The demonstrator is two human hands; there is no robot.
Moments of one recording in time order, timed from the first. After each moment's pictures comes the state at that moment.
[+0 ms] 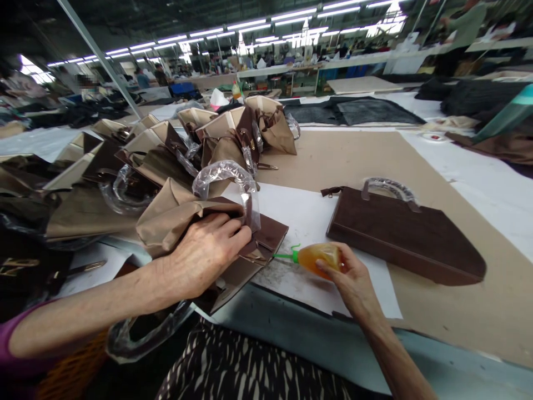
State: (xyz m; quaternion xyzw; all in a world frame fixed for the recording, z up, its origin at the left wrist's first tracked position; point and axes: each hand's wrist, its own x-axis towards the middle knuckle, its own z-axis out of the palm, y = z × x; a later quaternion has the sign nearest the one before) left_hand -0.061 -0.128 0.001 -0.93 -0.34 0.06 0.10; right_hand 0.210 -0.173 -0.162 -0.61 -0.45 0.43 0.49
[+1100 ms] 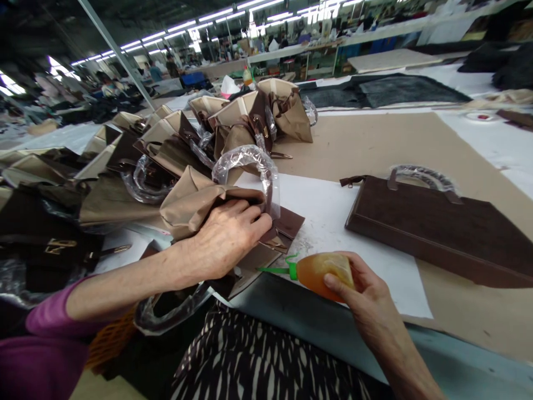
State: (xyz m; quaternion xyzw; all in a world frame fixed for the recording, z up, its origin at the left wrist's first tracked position) left_hand -0.060 -0.123 -0.008 -0.94 -0.32 0.01 0.13; right_hand 0.177 -0.207 -0.137 -0.57 -0.40 0.52 0.50
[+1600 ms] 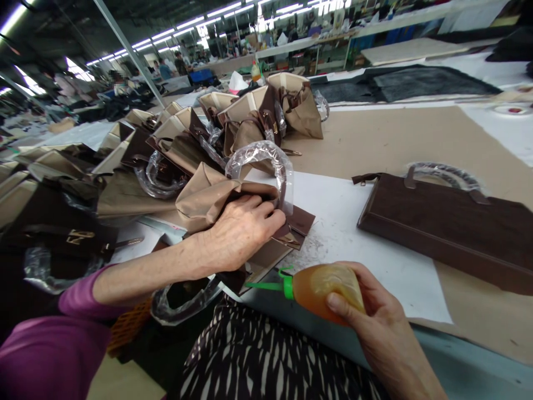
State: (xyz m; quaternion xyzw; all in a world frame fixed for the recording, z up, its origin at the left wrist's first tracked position) left_hand -0.062 -0.122 -0.008 -0.95 -0.31 0.00 0.11; right_hand 0.161 -0.228 -0.125 -0.53 -0.42 0.54 0.50
